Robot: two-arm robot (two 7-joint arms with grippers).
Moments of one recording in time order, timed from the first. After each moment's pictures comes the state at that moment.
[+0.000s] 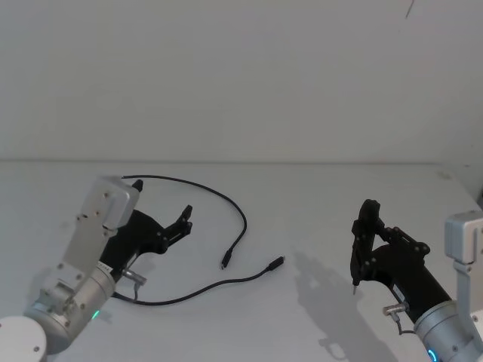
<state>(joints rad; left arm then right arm) -0.23 0.40 0.44 -1.65 -0.21 0.02 -0.03 -0.01 0.34 -0.23 -1.77 0.29 0.03 0.07</state>
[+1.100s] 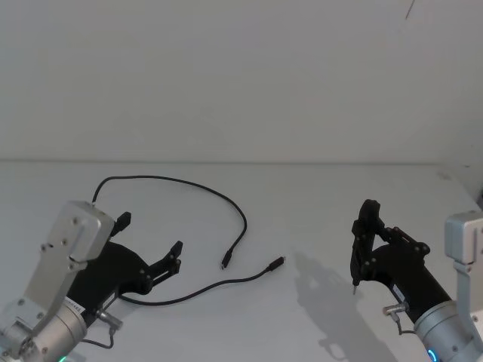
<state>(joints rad) -0.02 0.51 0.35 -1.93 -0.28 0.16 -0.06 -0.01 0.34 -0.23 -1.77 0.29 0.03 0.07</state>
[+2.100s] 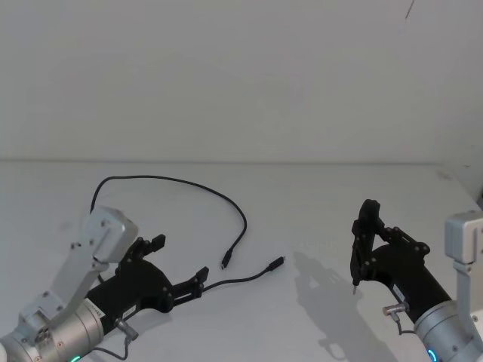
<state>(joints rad) -0.12 0.50 0.39 -1.81 -0.35 0.20 -0.27 -0.01 0.34 -0.23 -1.77 0.29 0.03 0.07</state>
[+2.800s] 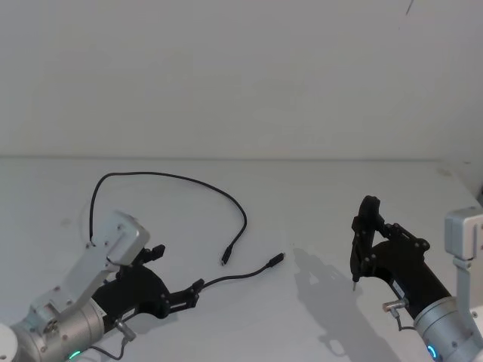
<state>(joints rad) -0.18 0.50 0.43 -1.71 -0.29 0.24 -0.33 -0.01 0.34 -0.23 -1.77 0.29 0.03 0.07</state>
